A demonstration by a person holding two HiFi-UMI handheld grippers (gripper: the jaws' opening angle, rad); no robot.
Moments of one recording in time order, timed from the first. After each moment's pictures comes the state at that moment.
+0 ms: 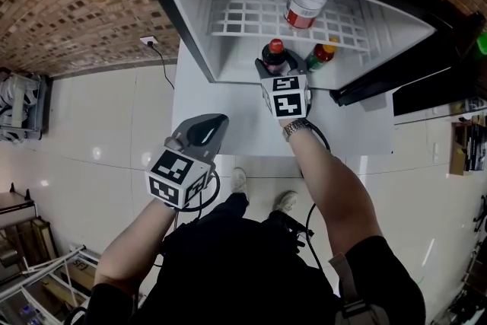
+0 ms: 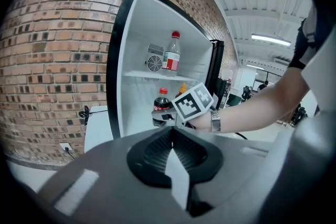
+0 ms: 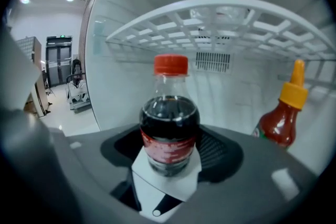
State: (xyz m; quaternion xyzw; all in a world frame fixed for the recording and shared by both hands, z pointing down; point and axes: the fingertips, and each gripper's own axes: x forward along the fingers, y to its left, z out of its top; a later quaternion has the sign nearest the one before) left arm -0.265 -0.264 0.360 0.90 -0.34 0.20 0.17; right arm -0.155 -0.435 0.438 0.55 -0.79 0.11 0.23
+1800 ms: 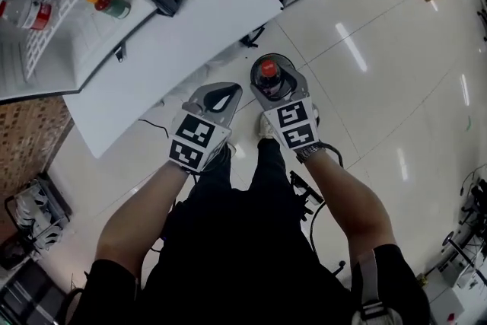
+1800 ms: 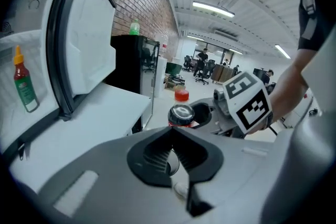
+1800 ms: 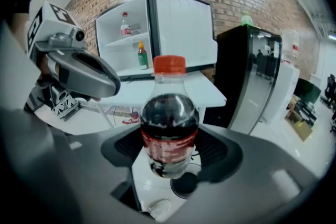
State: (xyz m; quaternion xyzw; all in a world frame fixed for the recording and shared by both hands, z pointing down) left arm 0.074 -0.024 0.473 0.94 0.00 0.33 0.09; right arm 0.129 -0.019 0.527 0.66 -0.67 0.25 0.21
